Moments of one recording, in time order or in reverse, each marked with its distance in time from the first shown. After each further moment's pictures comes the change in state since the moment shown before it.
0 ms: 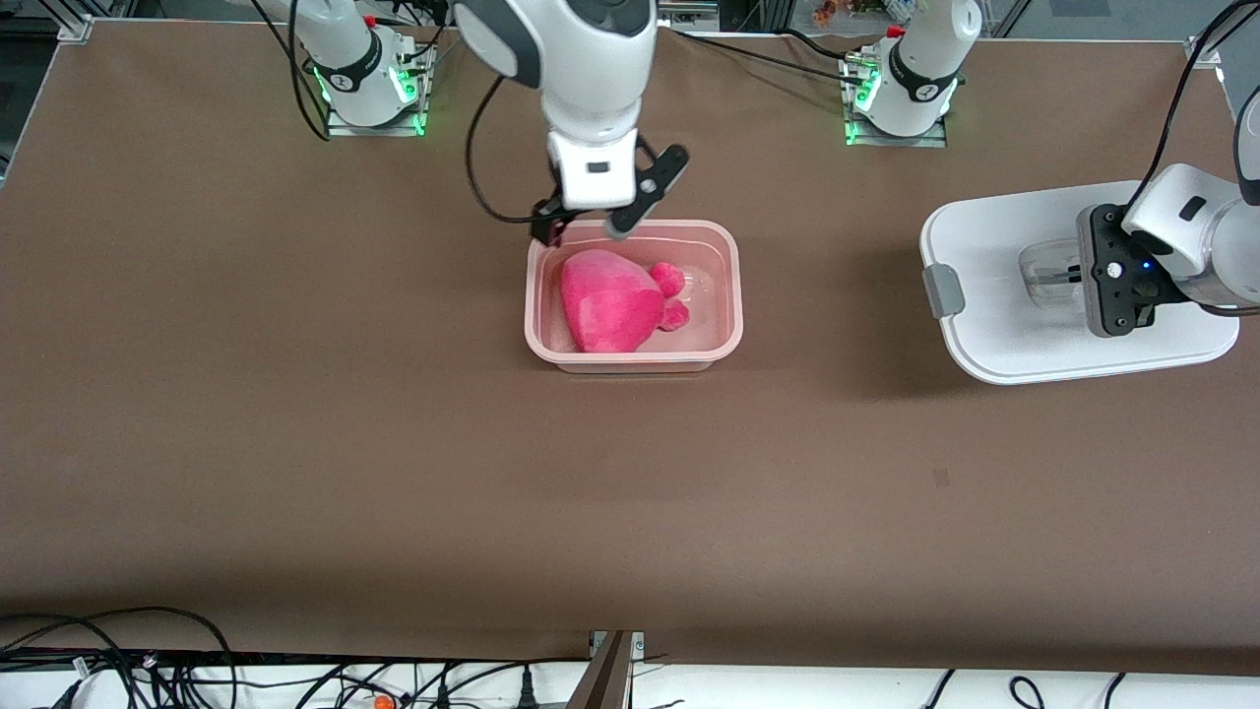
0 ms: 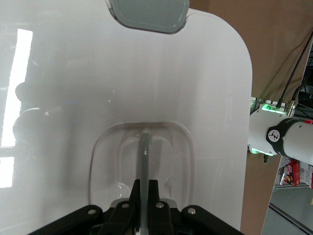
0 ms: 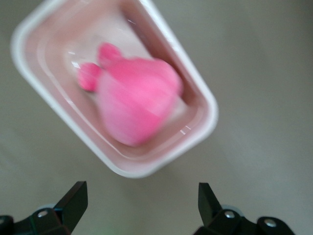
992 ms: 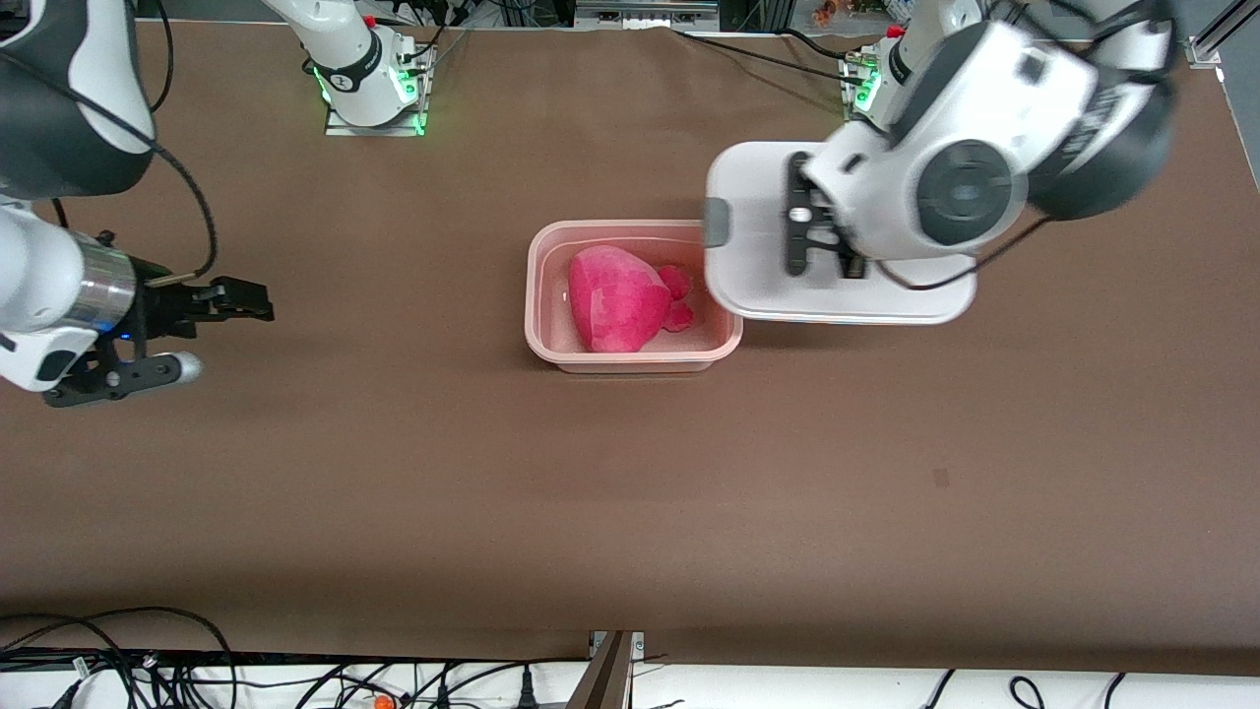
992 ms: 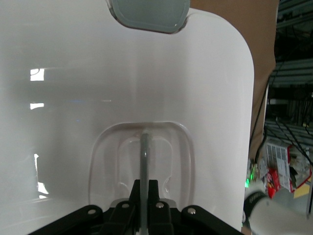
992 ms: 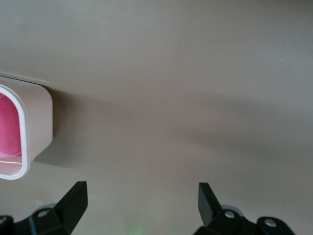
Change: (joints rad) left arm -0.449 0.103 -0.055 0.009 -0.200 0.040 -0.391; right arm -0.630 -0.053 -0.109 0.010 0.225 -0.101 -0.015
